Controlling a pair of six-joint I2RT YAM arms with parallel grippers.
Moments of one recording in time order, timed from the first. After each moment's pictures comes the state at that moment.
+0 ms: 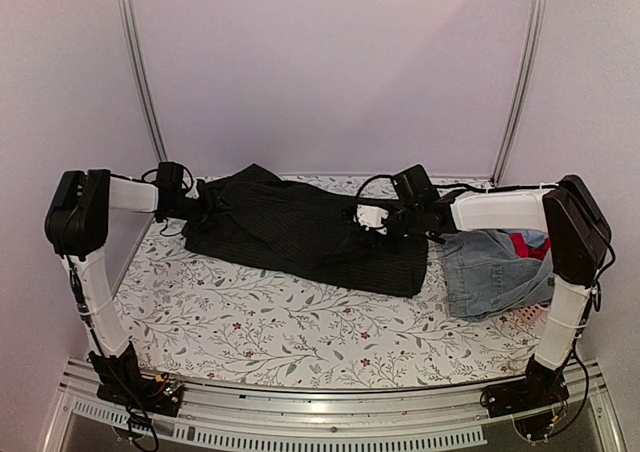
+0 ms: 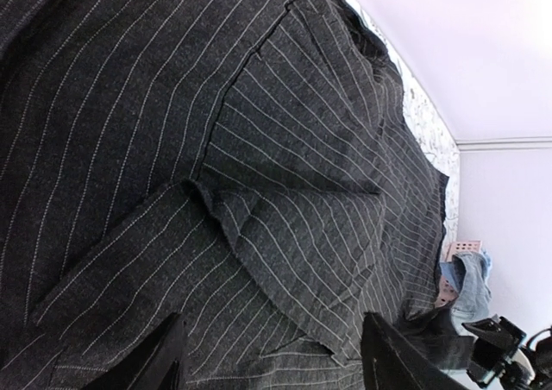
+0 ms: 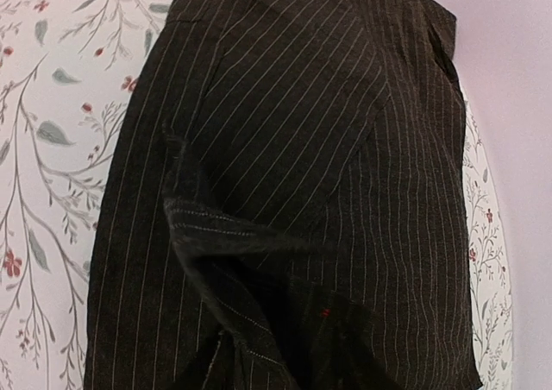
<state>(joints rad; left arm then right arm) -0.03 2.00 1.25 -0.09 0.59 -0.61 0.64 1.89 1.28 -0.16 -0.27 -0.82</state>
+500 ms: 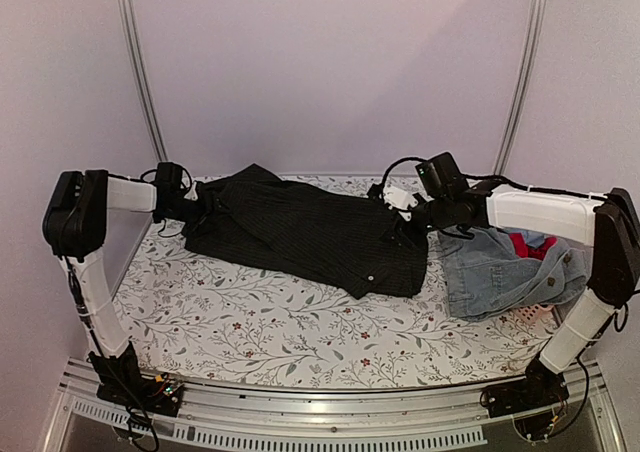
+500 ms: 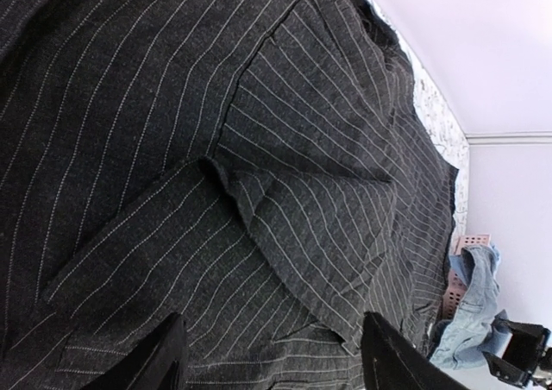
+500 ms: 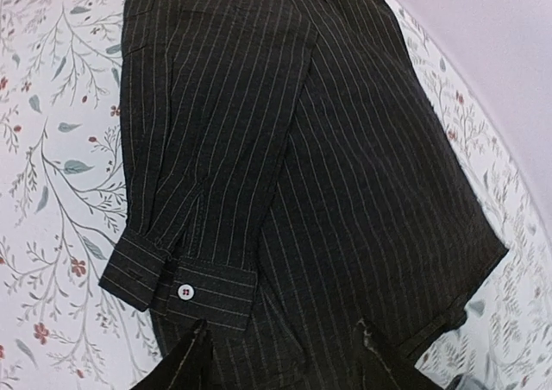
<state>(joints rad) -0.03 1.99 1.24 -0.14 0.58 -0.58 0.61 1.64 1.17 -0.31 -0.17 -0.51</state>
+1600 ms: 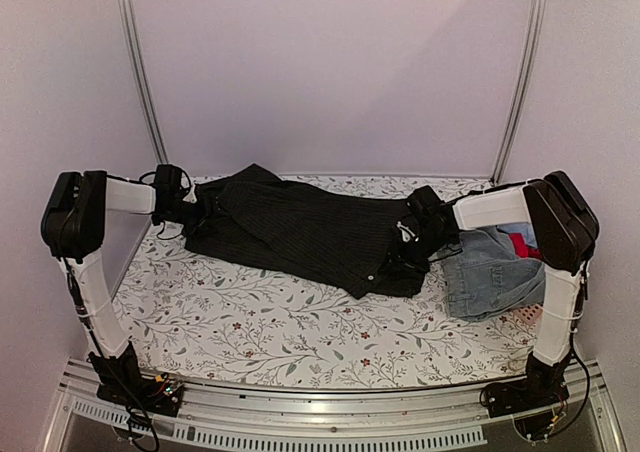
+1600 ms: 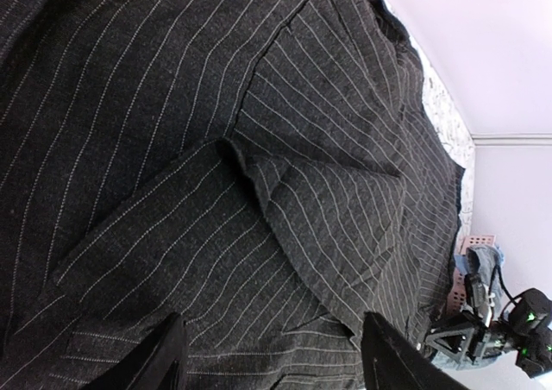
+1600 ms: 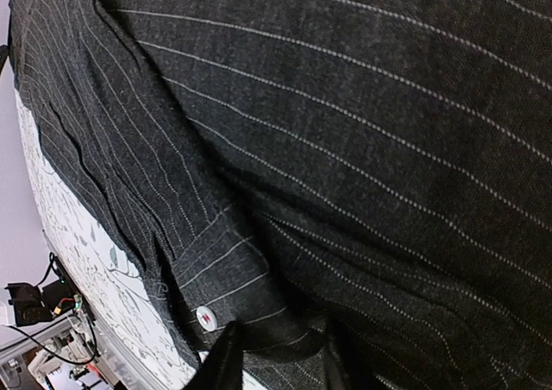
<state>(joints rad) -0.03 1.97 1.21 -0.15 0.57 -0.58 0.50 1.98 1.23 -0.45 -0.51 0.55</state>
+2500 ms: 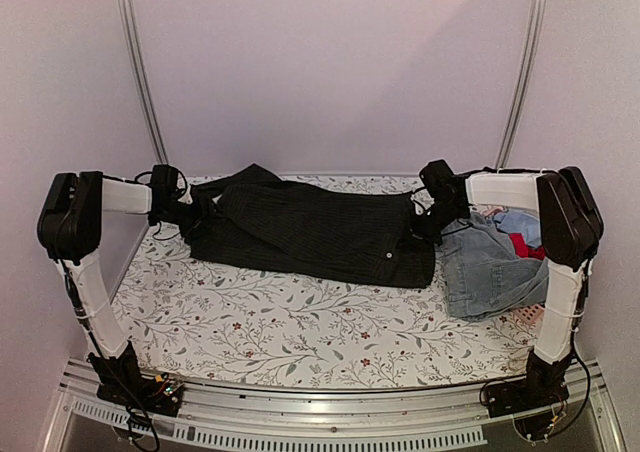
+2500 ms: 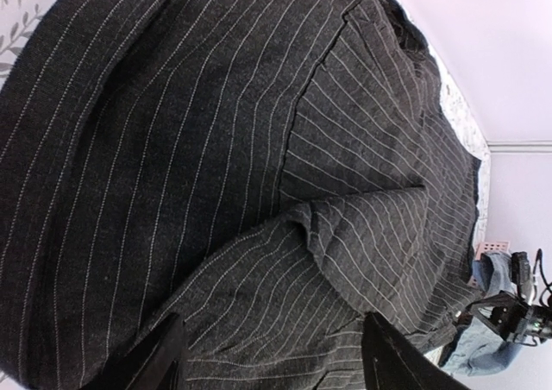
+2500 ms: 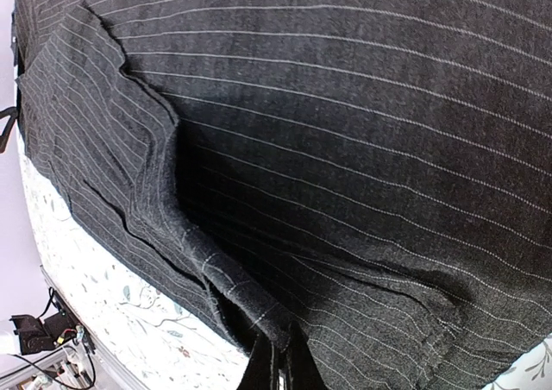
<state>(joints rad) -0.01 1.95 1.20 -0.18 0.52 -0.55 0.40 1.99 1.41 -0.61 -0.43 0.46</state>
